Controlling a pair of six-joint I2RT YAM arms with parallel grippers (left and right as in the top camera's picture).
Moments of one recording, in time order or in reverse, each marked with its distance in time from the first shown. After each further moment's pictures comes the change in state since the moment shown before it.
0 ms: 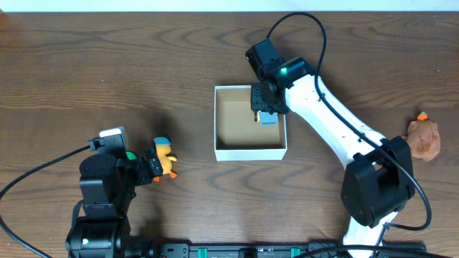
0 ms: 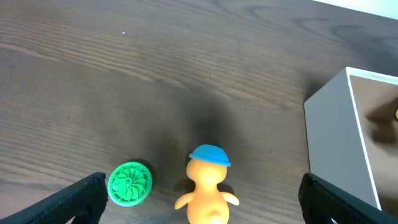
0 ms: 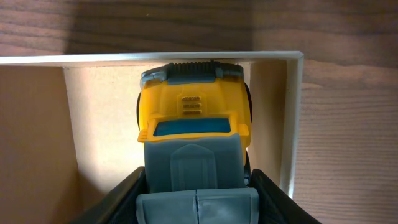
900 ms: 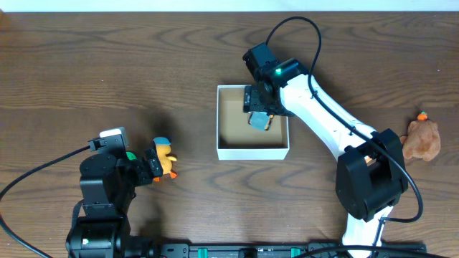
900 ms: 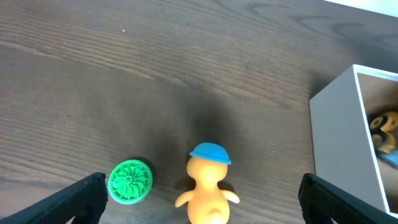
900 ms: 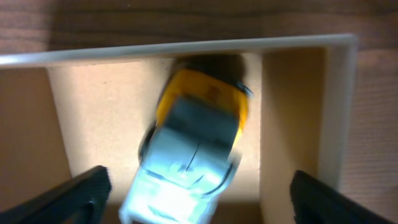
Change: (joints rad) left arm 0.000 0.000 0.000 -0.007 0.000 0.000; right arm 0.000 0.047 -0.003 0.011 0.008 0.057
